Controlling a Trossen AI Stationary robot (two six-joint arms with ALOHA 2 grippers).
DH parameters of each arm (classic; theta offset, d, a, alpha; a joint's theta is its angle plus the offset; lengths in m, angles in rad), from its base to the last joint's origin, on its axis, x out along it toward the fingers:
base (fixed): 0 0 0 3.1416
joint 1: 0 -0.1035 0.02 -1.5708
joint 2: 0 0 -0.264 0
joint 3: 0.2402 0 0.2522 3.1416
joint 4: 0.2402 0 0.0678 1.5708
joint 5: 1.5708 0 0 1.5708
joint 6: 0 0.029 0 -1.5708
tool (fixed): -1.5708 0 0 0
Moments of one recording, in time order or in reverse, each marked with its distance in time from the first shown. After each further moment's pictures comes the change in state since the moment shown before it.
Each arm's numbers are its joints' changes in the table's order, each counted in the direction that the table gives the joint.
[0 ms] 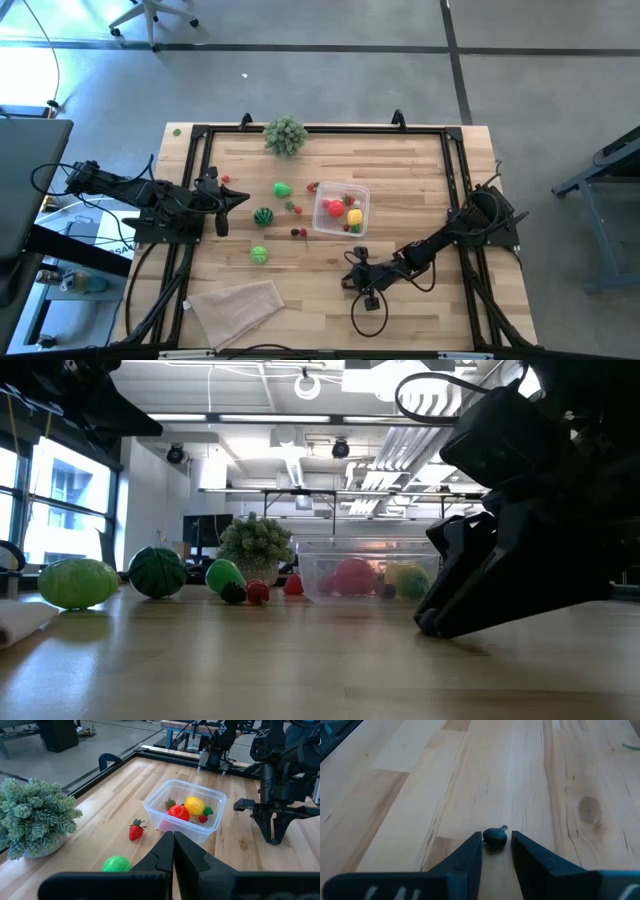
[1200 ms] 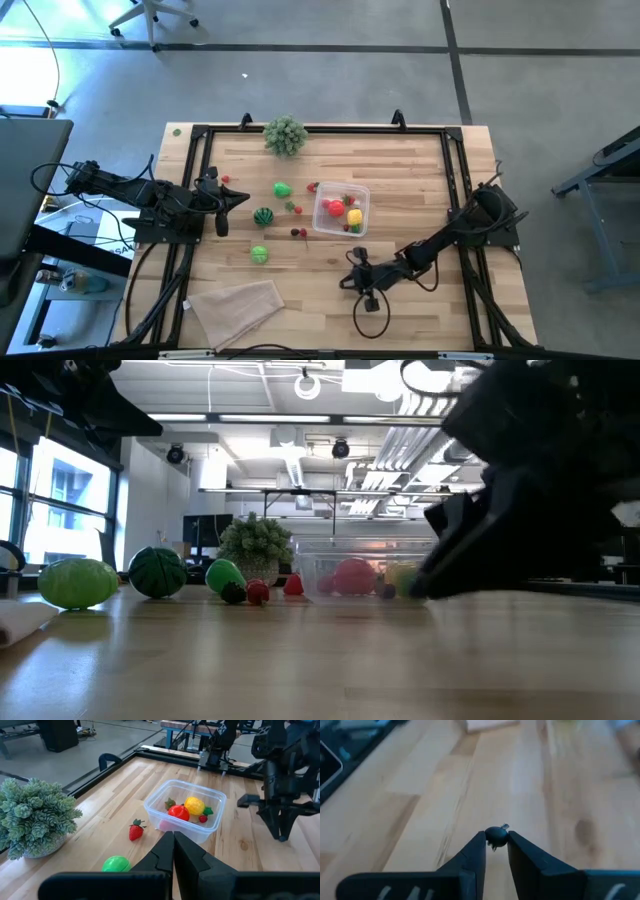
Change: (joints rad) left arm 0.000 0.000 0.000 0.000 0.000 0.000; right arm -0.002 0.032 -0.002 -0.048 -0.024 -0.024
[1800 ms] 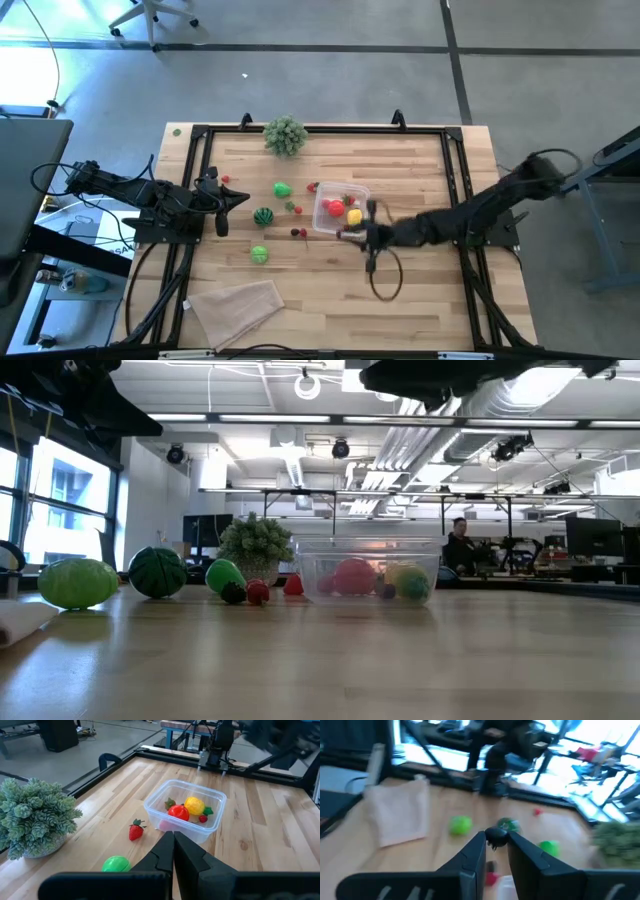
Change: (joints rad) left arm 0.000 0.000 0.000 0.000 0.000 0.000; right arm 0.178 0.500 0.000 0.146 -0.148 -0.342
